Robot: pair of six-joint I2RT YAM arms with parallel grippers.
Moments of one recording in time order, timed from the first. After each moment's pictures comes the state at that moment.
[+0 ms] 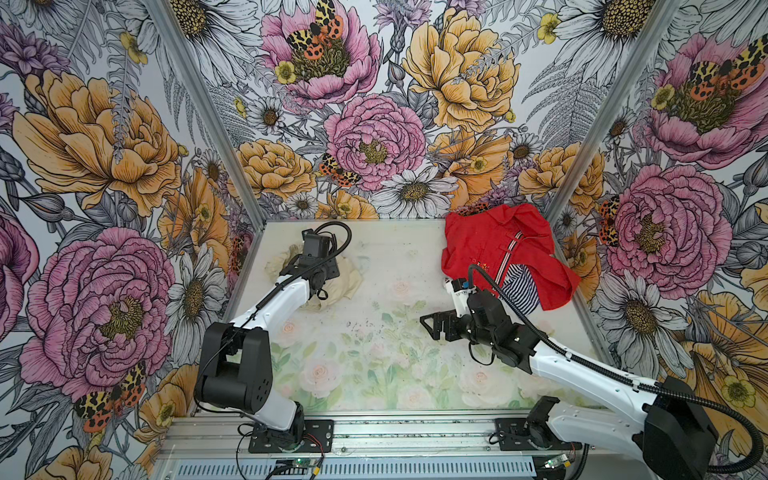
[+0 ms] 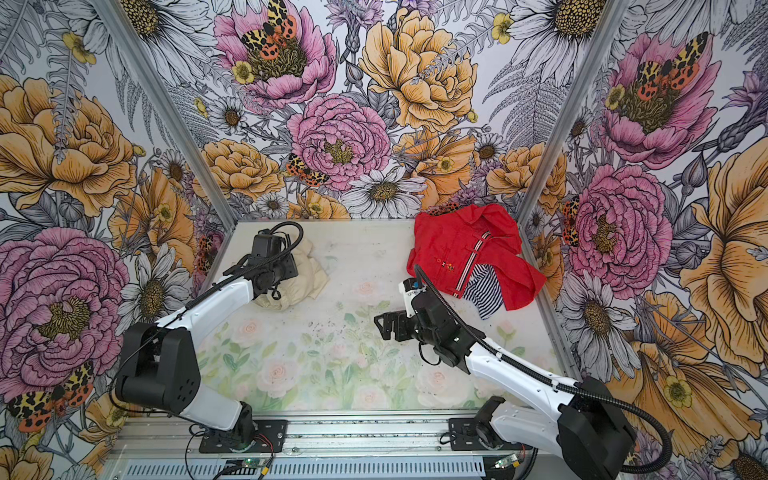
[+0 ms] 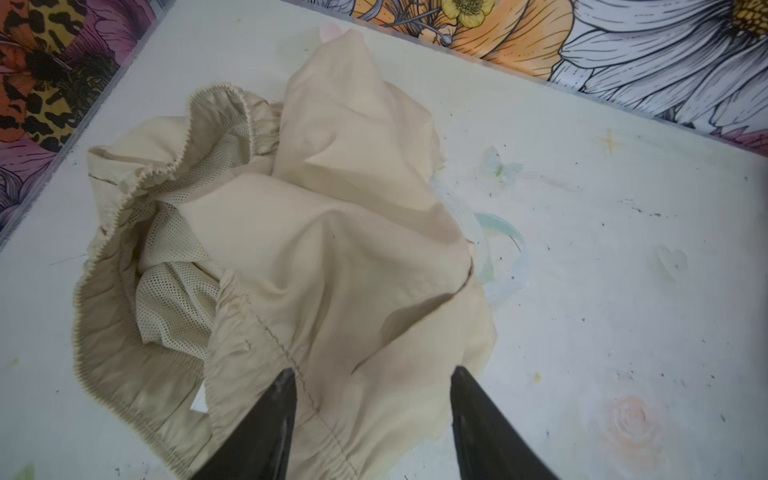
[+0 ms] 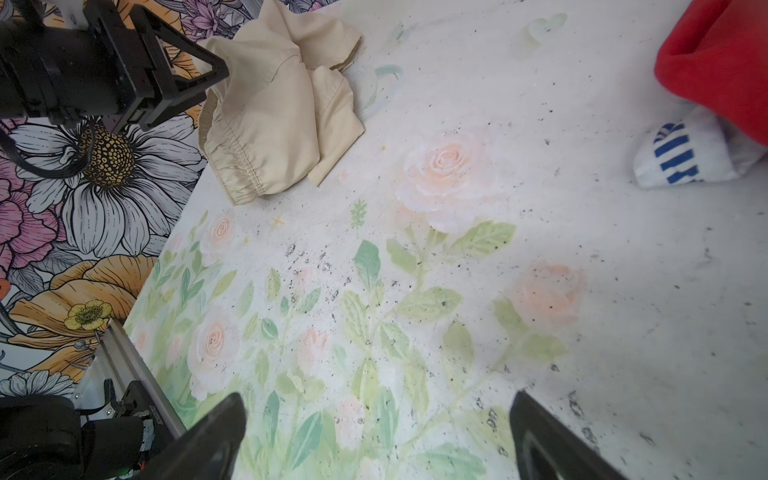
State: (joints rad) left arm -0.16 1.58 1.10 -0.30 -0.25 -0.42; right arm 0.71 1.12 0.63 -0.12 -0.14 0.54
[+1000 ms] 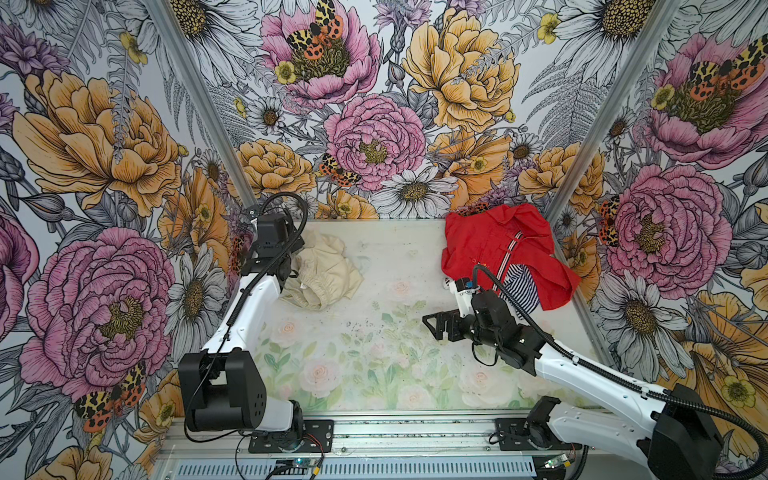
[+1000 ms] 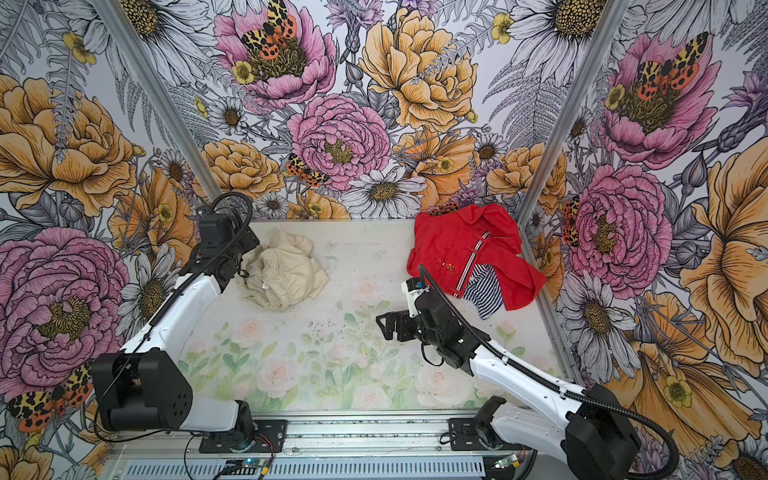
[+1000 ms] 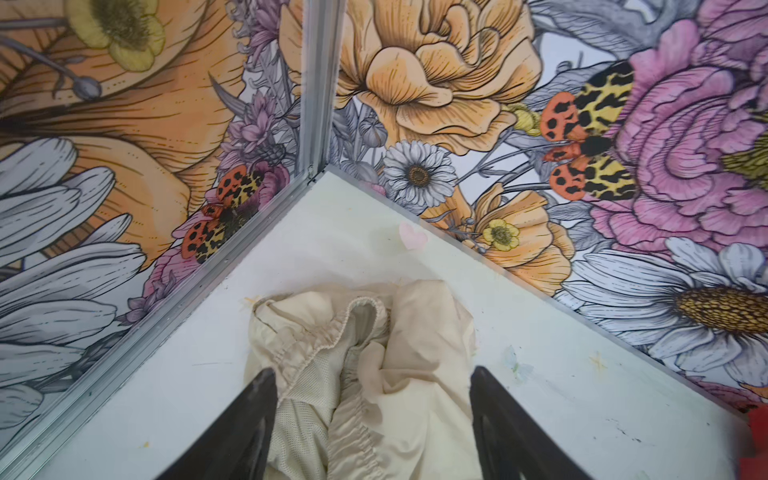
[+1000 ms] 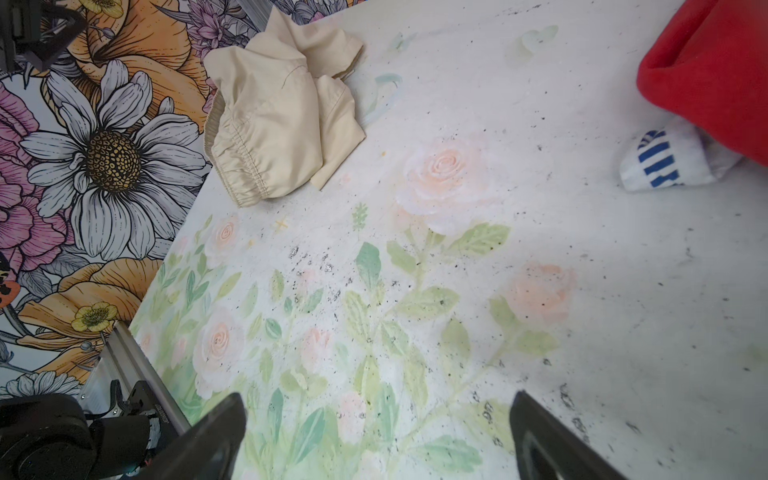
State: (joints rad) left arm 0.09 1.44 1.15 -0.24 -0.27 -0.46; right arm 0.70 1.07 0.63 -0.16 -0.14 0.54
